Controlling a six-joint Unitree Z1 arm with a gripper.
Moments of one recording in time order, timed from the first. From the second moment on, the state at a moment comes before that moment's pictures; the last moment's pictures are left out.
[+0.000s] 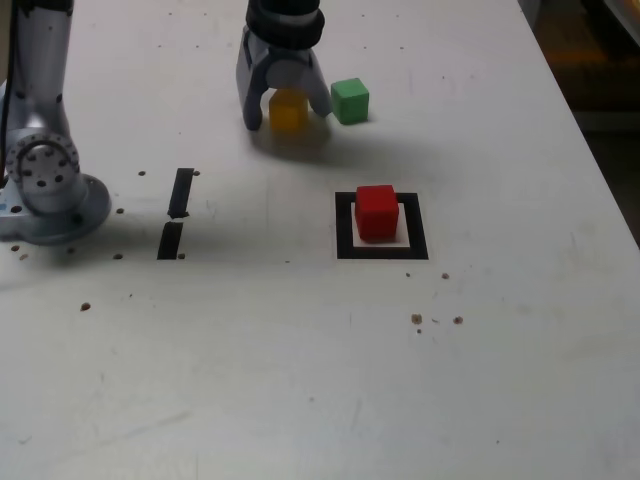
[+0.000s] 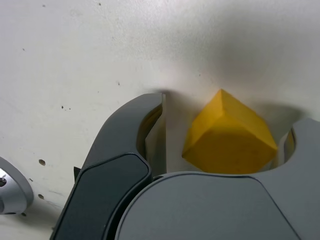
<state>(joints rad) 0.49 1.94 -1.19 1.02 0.16 0.30</state>
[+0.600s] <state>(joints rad) 0.49 1.95 -1.23 0.98 0.16 0.38</state>
